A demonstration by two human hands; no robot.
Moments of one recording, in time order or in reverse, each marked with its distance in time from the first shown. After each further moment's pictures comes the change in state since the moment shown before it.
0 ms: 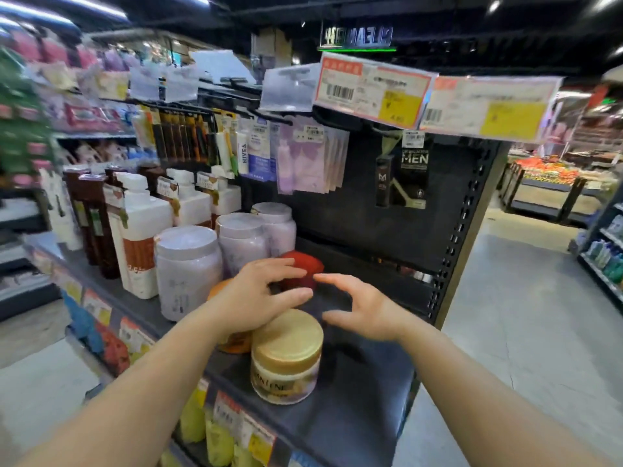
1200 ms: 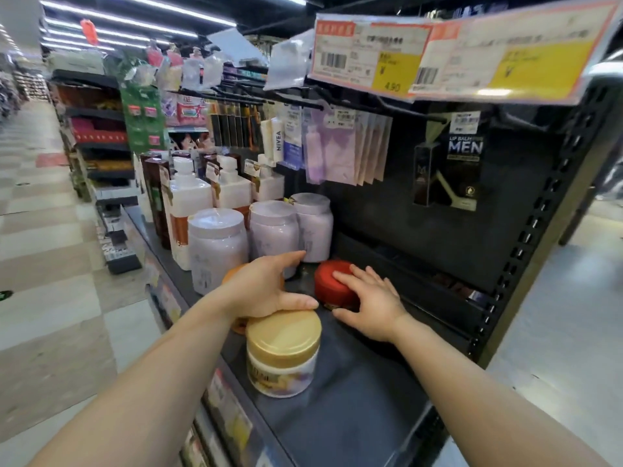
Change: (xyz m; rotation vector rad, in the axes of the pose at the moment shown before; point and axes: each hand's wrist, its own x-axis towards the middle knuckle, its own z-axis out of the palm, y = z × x) left_hand 0.013 -0.011 0.017 0.249 0.015 -0.321; right_hand 0.061 0.072 0.026 -0.280 -0.035 -0.029
